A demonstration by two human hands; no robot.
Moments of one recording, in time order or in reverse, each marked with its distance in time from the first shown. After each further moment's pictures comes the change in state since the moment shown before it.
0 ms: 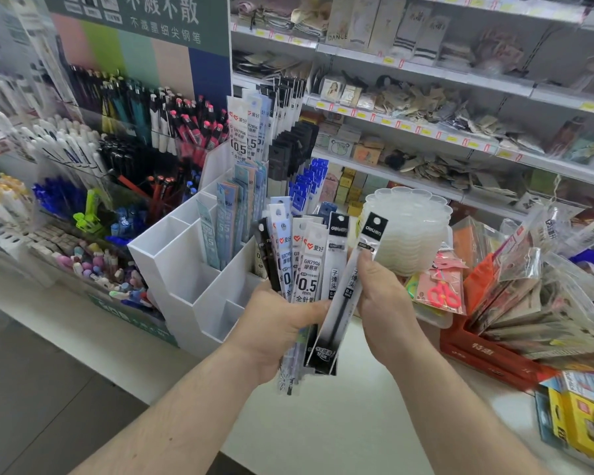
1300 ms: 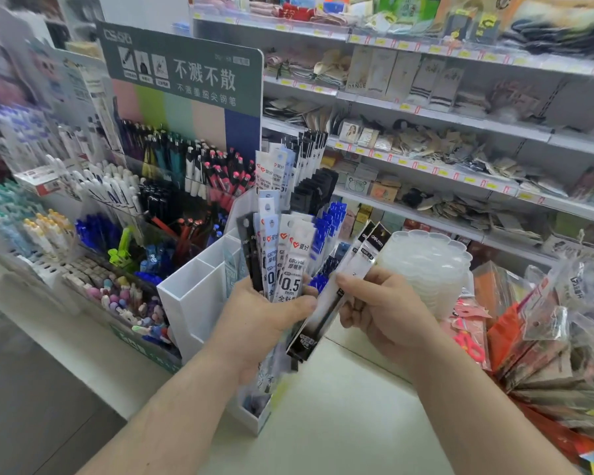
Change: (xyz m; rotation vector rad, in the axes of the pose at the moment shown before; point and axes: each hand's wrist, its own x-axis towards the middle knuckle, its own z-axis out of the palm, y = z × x) left_hand 0.000 0.064 -0.018 0.166 0.127 0.232; right_hand 0.027 -0.049 0.013 0.053 -0.252 0.087
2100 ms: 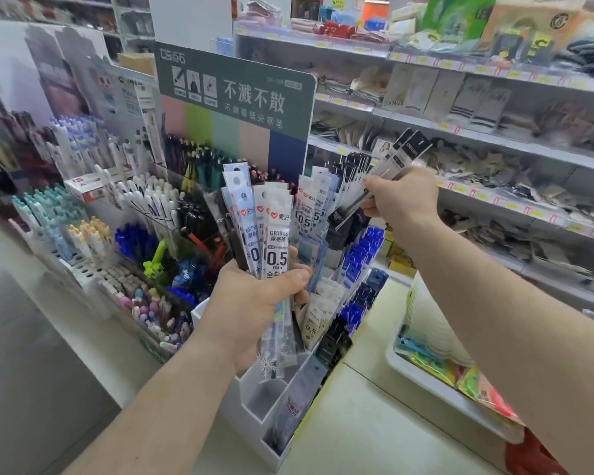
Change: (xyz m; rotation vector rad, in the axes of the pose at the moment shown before) left_hand 0.033 0.039 -0.037 -0.076 0.171 0.119; right_hand 0.145 -0.097 0.044 -0.560 0.437 -0.321
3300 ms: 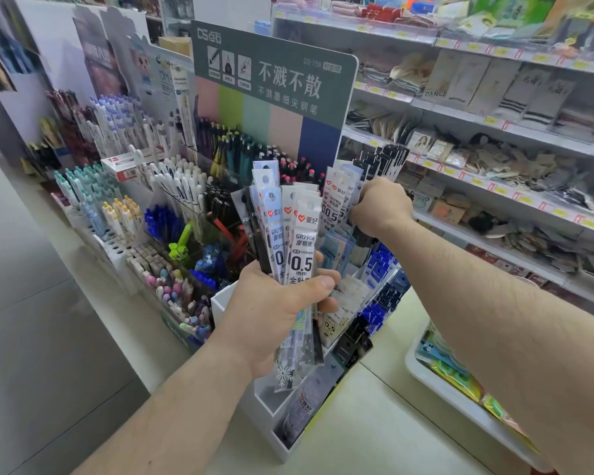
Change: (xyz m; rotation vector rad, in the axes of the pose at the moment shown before) left_hand -0.007 -0.005 -0.001 -0.050 -0.001 -0.039; right_hand 0.020 0.023 0.066 -0.881 -0.231 -0.280
